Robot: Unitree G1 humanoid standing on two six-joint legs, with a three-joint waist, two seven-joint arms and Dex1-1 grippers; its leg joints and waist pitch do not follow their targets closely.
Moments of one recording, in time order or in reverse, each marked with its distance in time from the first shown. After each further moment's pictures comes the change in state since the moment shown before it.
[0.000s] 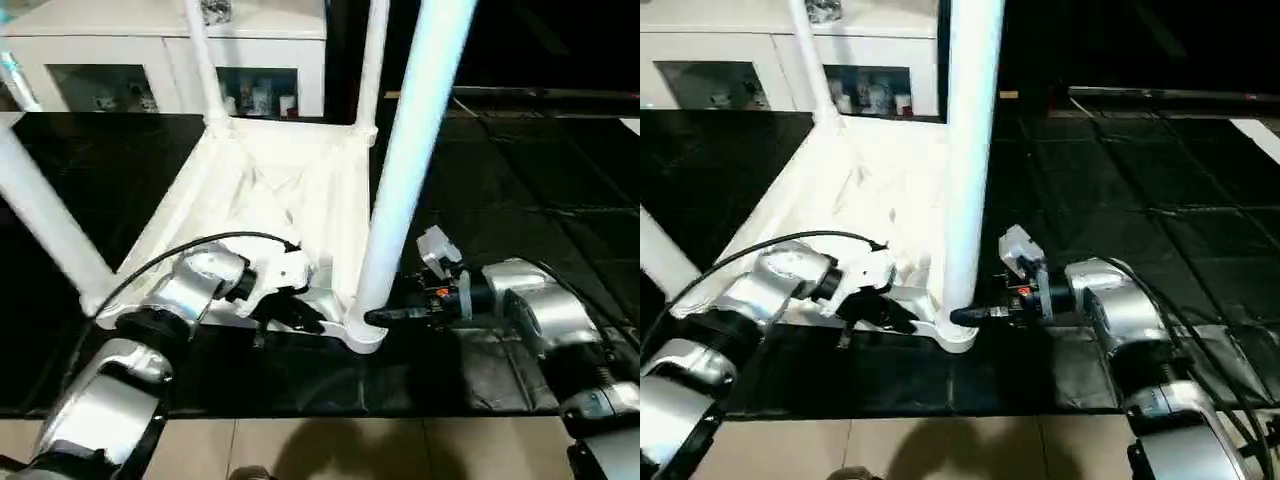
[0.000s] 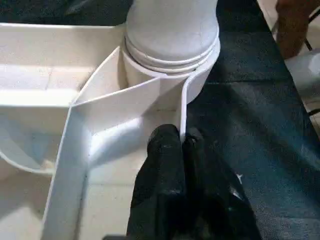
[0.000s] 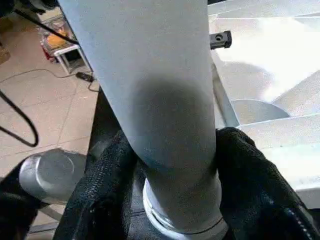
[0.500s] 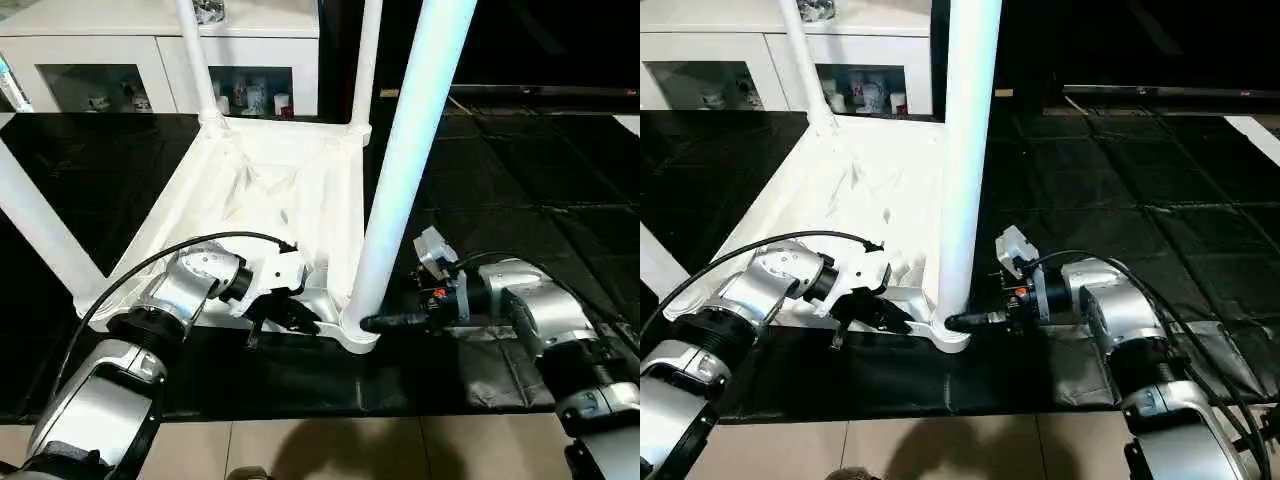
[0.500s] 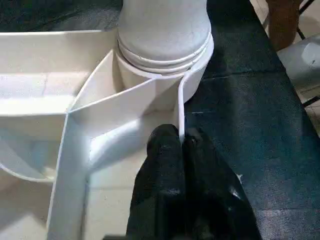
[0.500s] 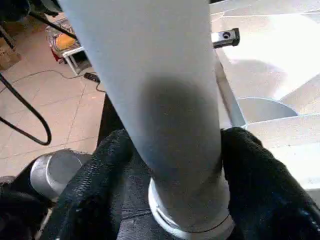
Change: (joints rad) left arm 0.014 0.050 -0.002 -0.030 -0.008 -0.061 -0.047; right arm -0.038 0.004 0.020 0.019 0.004 0.018 0.029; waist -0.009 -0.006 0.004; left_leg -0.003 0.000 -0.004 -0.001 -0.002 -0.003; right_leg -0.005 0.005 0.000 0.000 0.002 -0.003
